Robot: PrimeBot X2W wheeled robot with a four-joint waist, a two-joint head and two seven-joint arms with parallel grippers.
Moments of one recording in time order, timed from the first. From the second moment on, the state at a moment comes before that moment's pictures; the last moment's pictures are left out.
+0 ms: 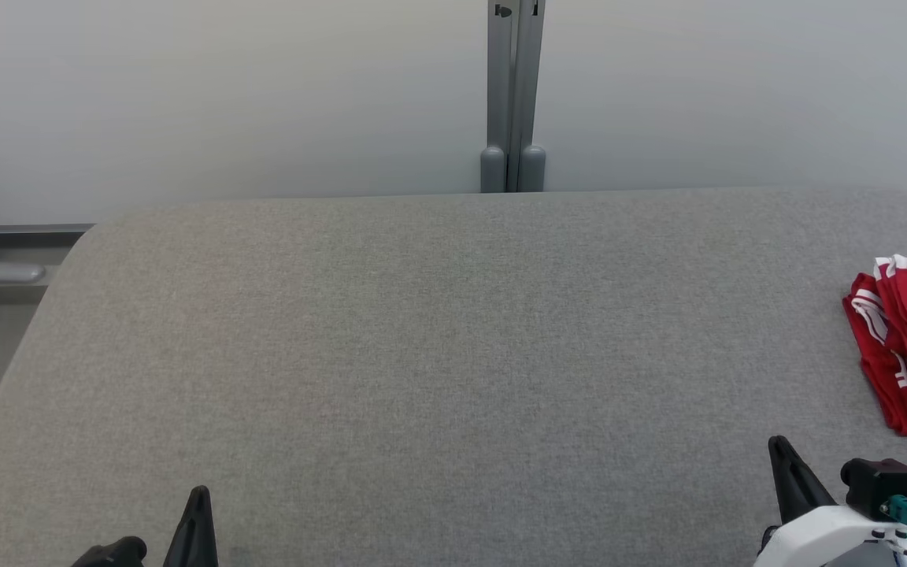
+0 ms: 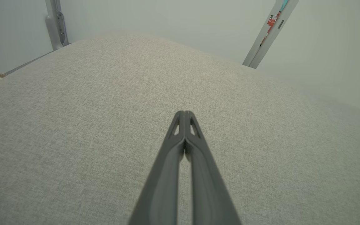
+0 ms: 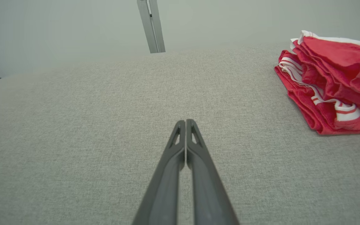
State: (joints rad) left arm 0.08 0.04 0.03 0.39 -0.36 -0.12 -0.23; right arm 0.08 -0.11 -0.05 0.27 0.20 0.13 -0.10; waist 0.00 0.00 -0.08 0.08
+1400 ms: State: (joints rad) left arm 0.00 0.04 0.07 0.32 -0.96 -0.12 -0.07; right arm 0.00 -0.08 -0.08 0.26 0.88 0.13 0.00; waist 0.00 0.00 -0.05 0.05
